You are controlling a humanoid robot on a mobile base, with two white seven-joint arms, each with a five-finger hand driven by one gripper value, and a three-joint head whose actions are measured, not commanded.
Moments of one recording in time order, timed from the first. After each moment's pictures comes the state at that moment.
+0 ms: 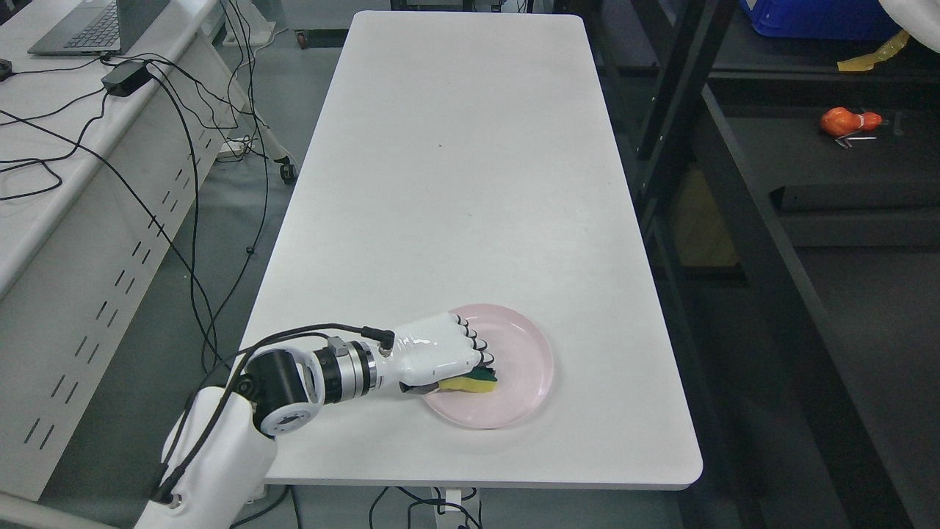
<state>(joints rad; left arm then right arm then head) -0.48 0.21 -0.37 -1.46 -1.04 -0.74 -0.53 -0.07 0.00 -0.21 0.00 -0.11 0.08 -0.07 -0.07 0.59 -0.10</state>
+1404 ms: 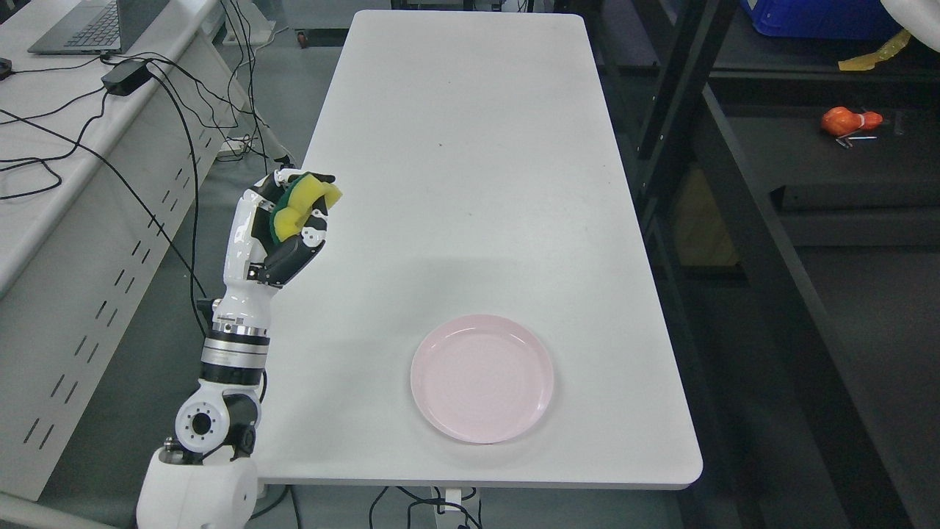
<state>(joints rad) -0.33 0.04 -0.01 -1.50 0.22 -0.39 -0.16 -0.07 0.00 -0.21 0.00 -0.11 0.08 -0.07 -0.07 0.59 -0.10</state>
